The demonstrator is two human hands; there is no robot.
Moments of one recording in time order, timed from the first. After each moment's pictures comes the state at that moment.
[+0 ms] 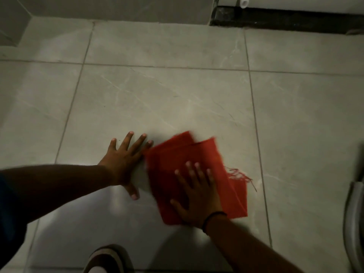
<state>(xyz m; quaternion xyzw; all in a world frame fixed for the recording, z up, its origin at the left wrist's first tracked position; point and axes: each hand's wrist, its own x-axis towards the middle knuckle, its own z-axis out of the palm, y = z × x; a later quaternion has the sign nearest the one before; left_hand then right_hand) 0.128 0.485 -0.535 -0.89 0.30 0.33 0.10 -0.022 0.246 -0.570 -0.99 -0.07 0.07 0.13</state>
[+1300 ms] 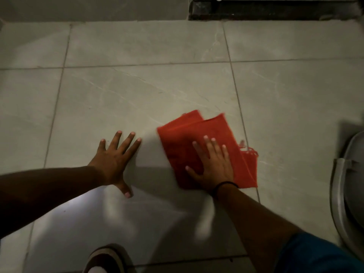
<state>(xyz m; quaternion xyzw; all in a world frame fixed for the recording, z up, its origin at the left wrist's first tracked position) 0.128 0.483 -0.535 -0.89 0.31 0.32 0.11 0.014 0.186 -0.571 -0.99 0.04 0.07 0.11</state>
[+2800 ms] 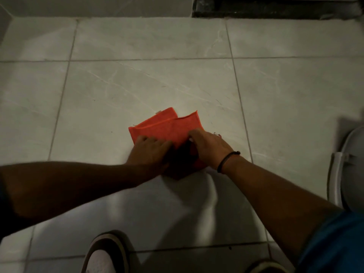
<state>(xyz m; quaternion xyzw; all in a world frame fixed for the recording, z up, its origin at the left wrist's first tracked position) 0.080 0.403 -0.502 -0.91 0.39 0.07 -0.10 0.048 0.195 -0.491 -0.96 -0.08 0.10 0.26</state>
